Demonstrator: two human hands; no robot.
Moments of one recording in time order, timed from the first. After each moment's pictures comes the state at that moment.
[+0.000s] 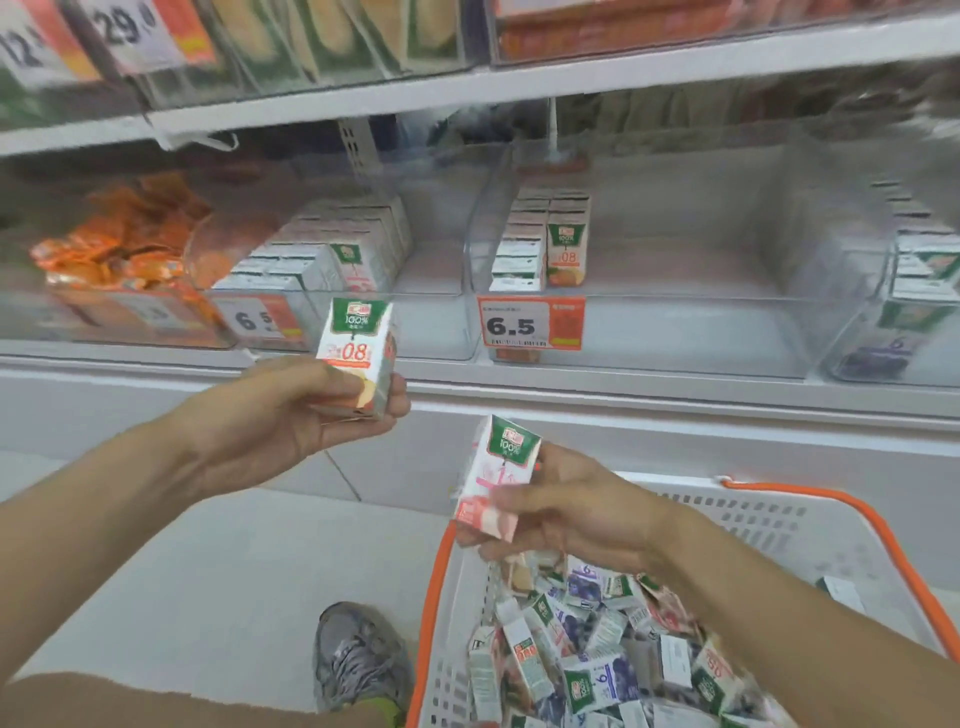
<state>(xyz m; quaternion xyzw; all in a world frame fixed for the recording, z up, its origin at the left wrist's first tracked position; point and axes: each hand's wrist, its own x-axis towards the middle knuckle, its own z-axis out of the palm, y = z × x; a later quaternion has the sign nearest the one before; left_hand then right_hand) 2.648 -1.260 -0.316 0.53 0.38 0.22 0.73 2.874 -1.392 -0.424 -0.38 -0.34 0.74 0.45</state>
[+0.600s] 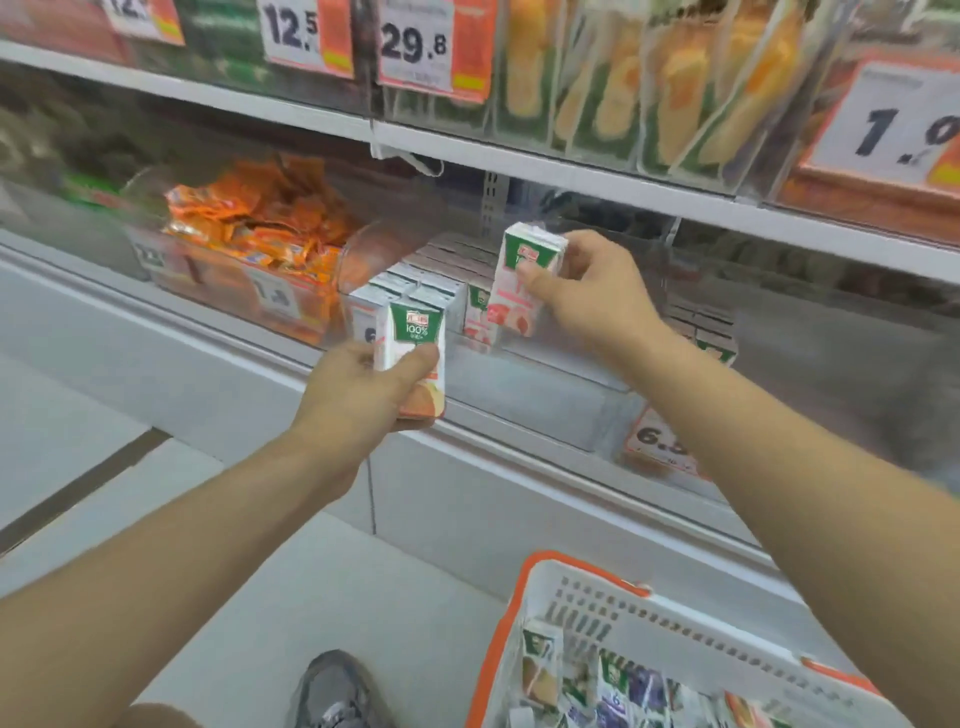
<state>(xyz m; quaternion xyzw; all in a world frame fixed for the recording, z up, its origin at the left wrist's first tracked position) 2.606 -1.195 -0.328 0.48 0.48 0.48 0.55 2.809 -1.174 -0.275 -0.63 -0.54 0.22 0.51</state>
